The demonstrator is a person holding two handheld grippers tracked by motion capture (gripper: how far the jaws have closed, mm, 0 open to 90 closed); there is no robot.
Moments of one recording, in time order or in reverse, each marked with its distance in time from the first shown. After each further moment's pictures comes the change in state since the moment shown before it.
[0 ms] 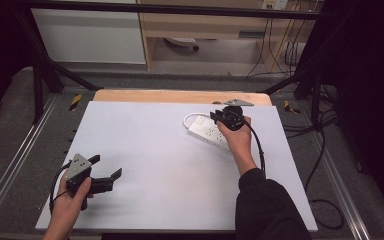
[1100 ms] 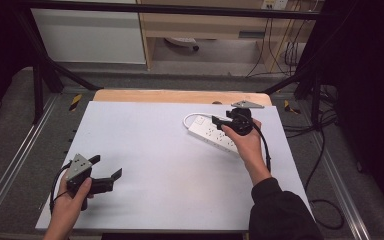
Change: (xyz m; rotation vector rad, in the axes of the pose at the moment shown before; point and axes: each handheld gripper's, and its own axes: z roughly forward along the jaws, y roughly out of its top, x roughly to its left) left arm 0.000 -0.001 0.000 0.004 0.003 0.002; right arm 0.002 0.004 -0.041 -0.007 0.022 0.004
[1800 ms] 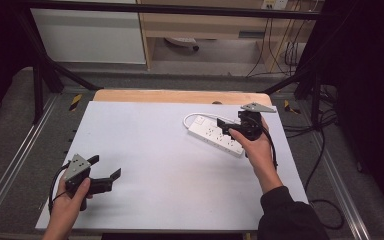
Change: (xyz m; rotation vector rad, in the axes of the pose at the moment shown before) left arm 0.002 -0.001 -0.002 -0.004 0.004 -0.011; right arm 0.001 -0.001 -0.037 -0.052 -0.019 0.009
